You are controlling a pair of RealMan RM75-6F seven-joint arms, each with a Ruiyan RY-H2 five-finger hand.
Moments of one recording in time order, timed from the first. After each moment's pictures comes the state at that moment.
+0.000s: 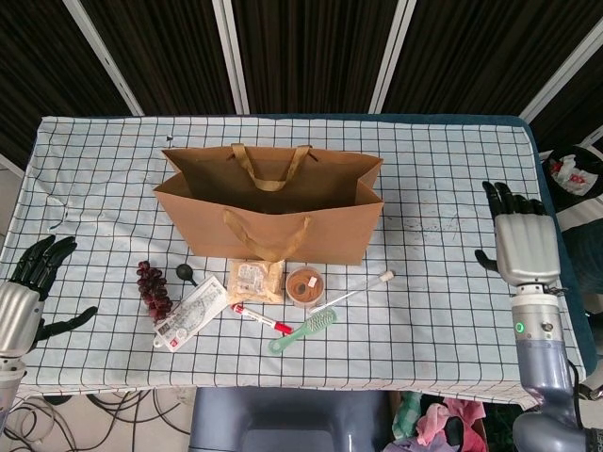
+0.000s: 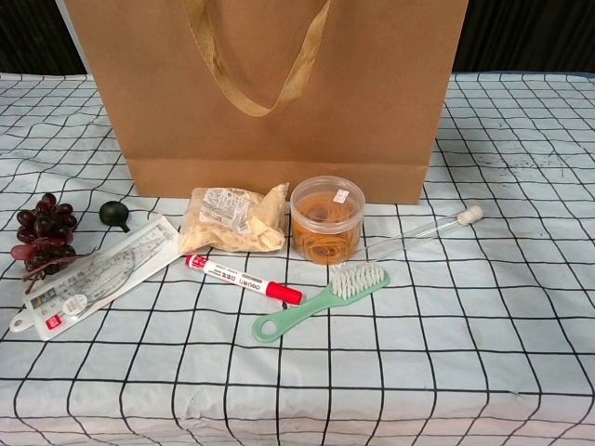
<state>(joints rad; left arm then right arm) -0.19 -1.24 -0.05 -1.39 1.70 1.68 -0.29 0.56 -0.99 0.21 -2.06 -0.87 1.47 -0.71</state>
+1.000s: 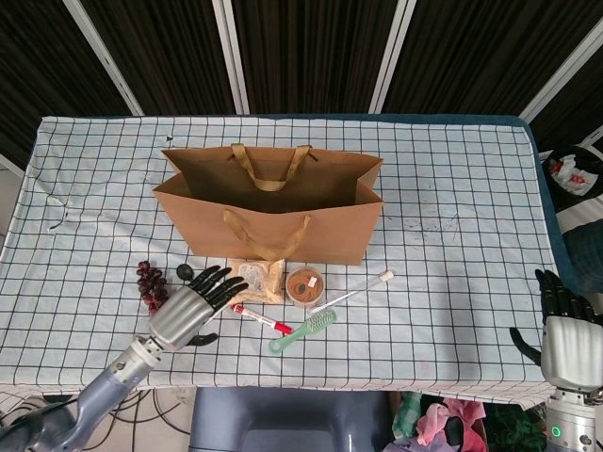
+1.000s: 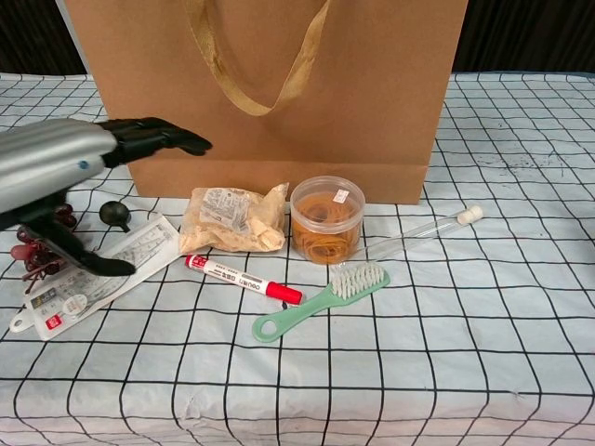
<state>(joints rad) -0.49 -1.46 -0.04 -1.58 1.76 1.13 0.17 0.11 -1.26 0.00 -1.70 -1.36 1.78 -0.36</state>
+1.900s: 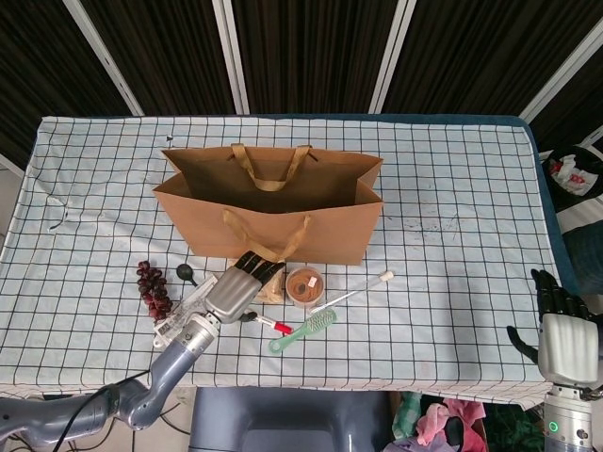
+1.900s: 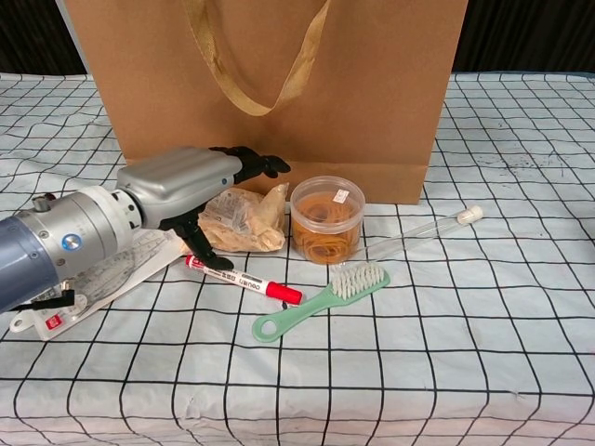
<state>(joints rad) -0.65 -1.76 -0.19 -1.41 1.39 0.93 0.46 0.08 -1.28 0.06 -1.66 -1.37 1.71 -0.33</state>
